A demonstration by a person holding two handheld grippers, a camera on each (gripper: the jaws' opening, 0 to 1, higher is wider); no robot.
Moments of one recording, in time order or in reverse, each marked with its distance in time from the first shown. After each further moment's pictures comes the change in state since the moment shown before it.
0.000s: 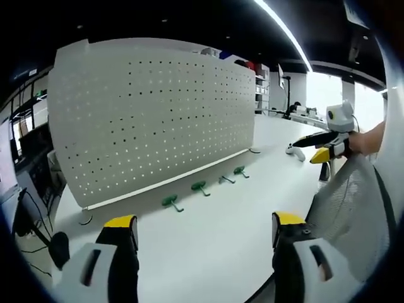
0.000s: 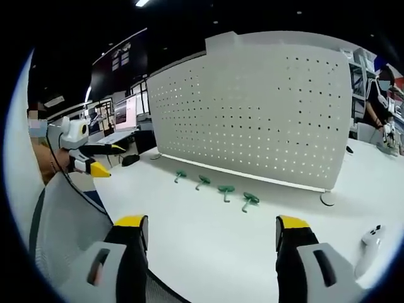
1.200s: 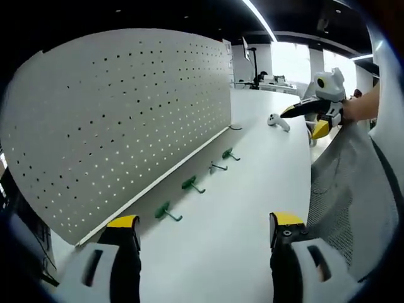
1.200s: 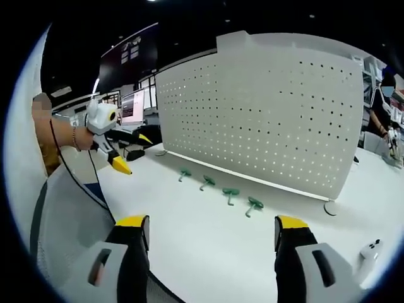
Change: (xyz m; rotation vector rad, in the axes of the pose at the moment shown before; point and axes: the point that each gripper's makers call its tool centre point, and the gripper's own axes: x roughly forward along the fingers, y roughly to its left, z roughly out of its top) left arm 0.052 0.010 0.005 0.205 0.156 -0.197; right arm 0.007 0.006 0.007 -0.051 0.020 0.042
